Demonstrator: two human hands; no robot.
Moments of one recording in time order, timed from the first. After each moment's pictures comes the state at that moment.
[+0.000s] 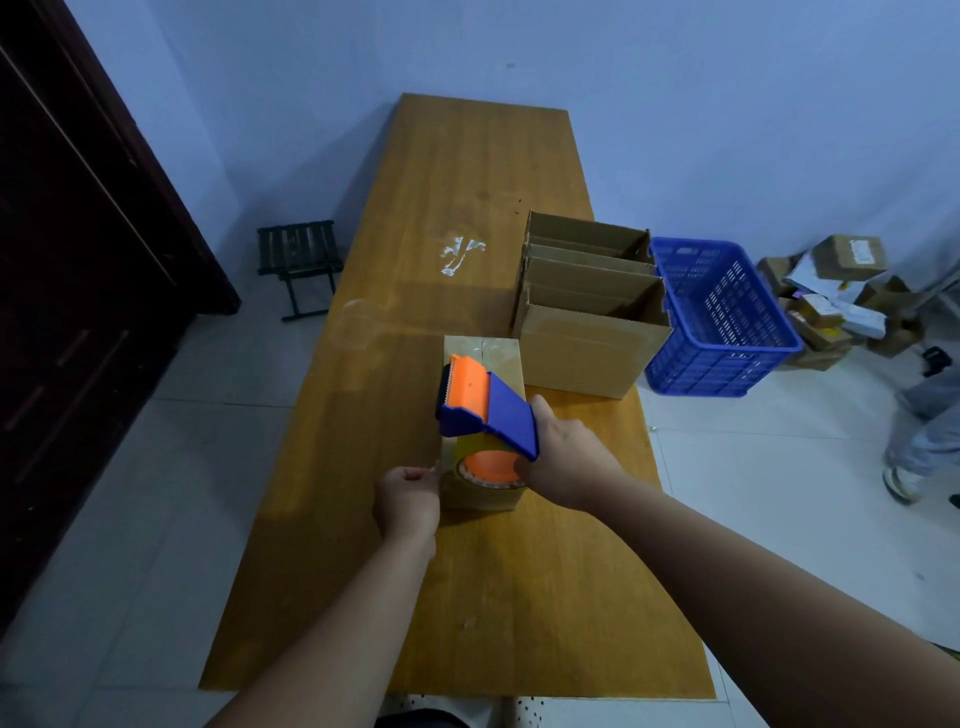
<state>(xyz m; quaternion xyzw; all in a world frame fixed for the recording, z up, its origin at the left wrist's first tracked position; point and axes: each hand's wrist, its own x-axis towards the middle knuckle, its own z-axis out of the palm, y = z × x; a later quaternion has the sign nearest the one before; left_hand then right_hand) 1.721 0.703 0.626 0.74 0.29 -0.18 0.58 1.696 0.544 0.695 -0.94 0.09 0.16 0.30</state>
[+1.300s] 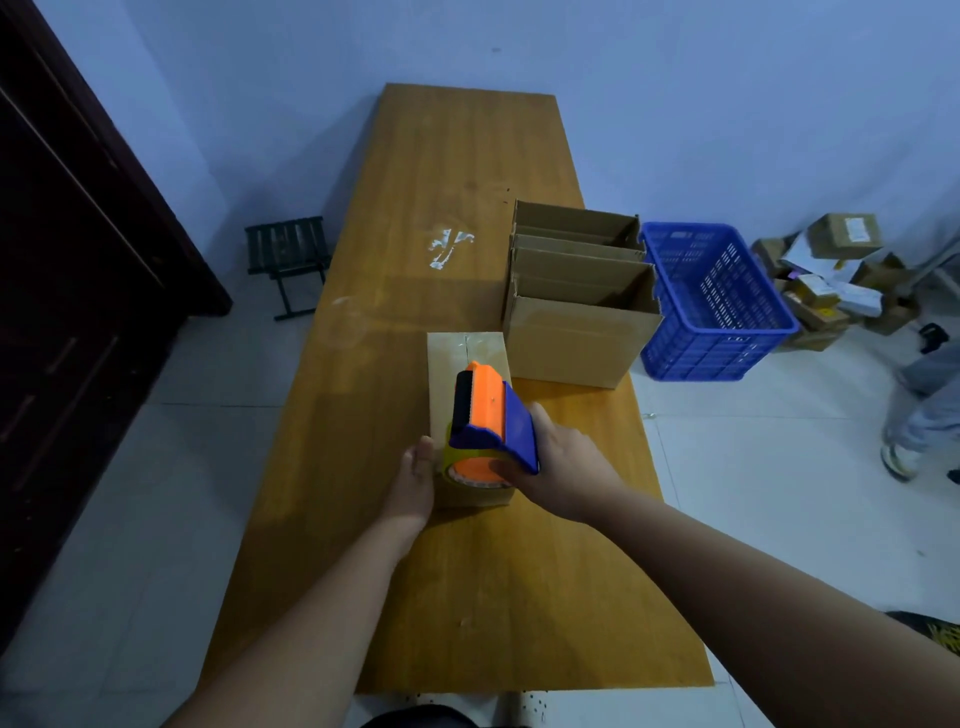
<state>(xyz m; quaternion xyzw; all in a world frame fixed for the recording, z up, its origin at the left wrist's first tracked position) 1.734 0.707 0.617 0.78 0.09 -0.30 0.55 1.683 0.532 0.671 -0.94 0.03 0.09 0.33</state>
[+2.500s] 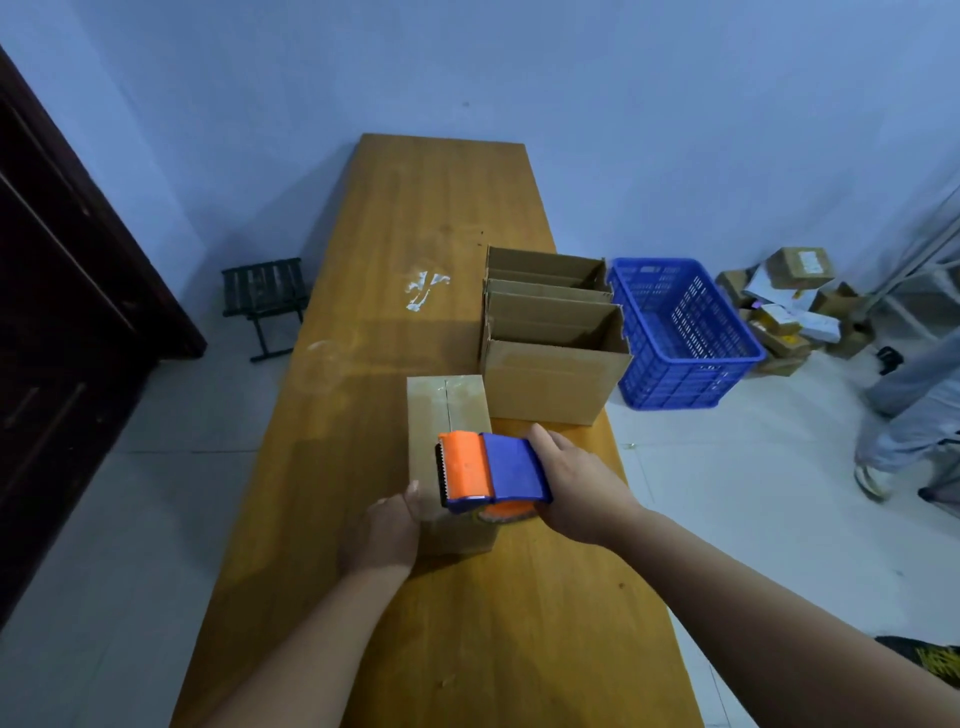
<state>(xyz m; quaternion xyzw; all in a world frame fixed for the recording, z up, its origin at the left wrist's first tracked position) 1.747 0.704 0.617 0.95 -0.02 -0.20 0.25 1.686 0.499 0.693 -0.97 0.01 0.07 0.24</state>
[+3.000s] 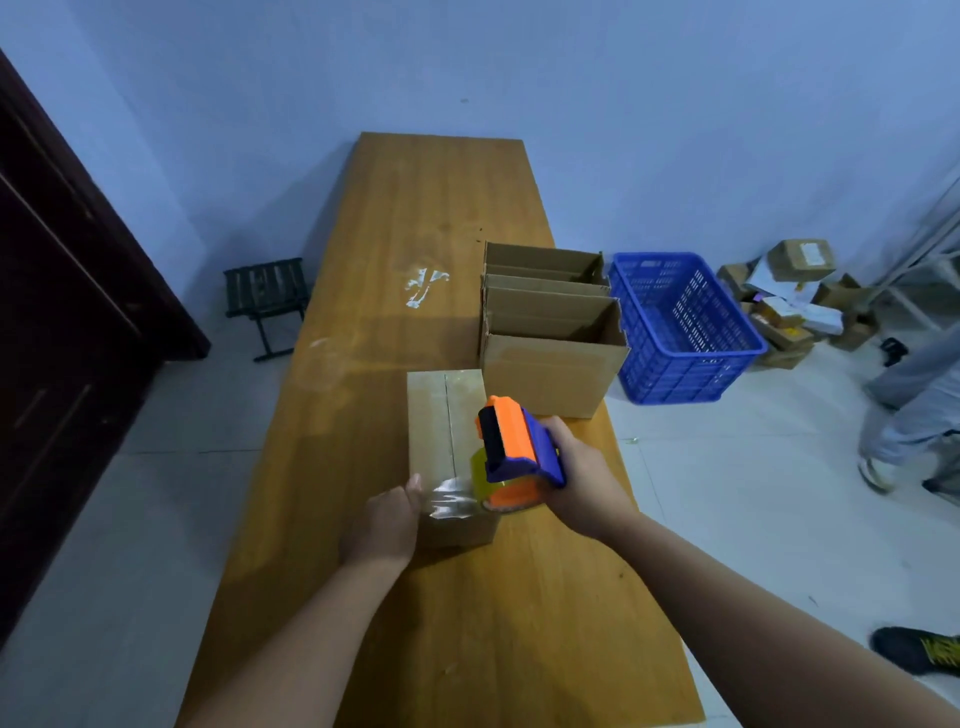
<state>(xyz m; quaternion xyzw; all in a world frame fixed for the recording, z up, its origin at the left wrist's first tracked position) 1.746 0.707 0.618 0.94 -0.05 -0.20 0.28 1.677 0.497 0.676 -0.90 0.09 0.01 0.42</state>
